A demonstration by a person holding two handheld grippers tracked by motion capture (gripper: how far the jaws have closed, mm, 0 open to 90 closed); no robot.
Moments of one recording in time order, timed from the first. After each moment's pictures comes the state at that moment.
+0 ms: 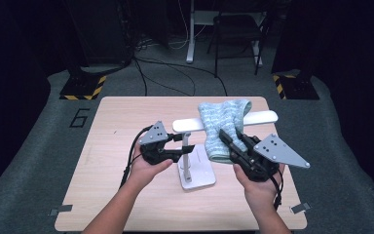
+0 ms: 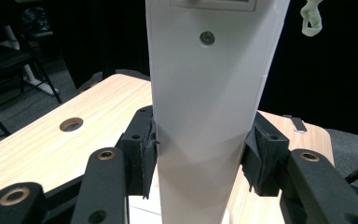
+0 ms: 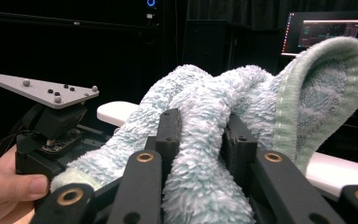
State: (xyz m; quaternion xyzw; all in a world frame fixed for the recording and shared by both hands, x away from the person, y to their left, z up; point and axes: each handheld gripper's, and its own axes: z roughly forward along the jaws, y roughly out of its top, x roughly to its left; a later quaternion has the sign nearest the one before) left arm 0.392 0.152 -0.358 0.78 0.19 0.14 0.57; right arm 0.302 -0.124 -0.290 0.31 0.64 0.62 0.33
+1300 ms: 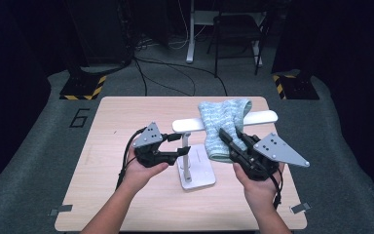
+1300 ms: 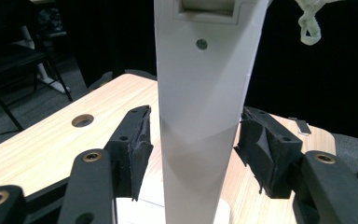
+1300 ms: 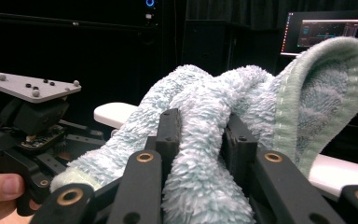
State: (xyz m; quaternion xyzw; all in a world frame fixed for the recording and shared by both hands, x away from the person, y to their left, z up) left arm 0.381 0.161 -0.353 0.78 0.21 0.16 0.57; right arm 0.304 -0.123 -0.289 0.32 0.64 0.62 0.33
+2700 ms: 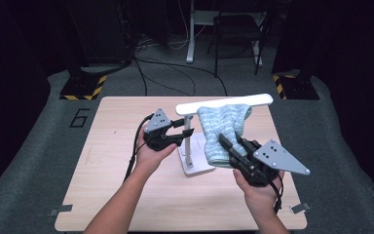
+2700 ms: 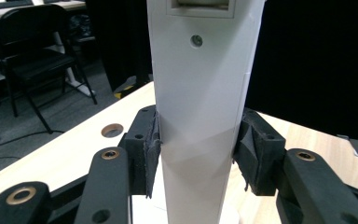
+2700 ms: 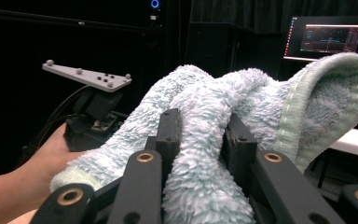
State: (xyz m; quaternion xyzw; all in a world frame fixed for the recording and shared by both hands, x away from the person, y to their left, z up) left arm 0.427 0.145 -0.357 0.76 0.24 0.19 0.57; right arm 0.293 -0.124 -0.296 0.30 0.64 0.62 0.33
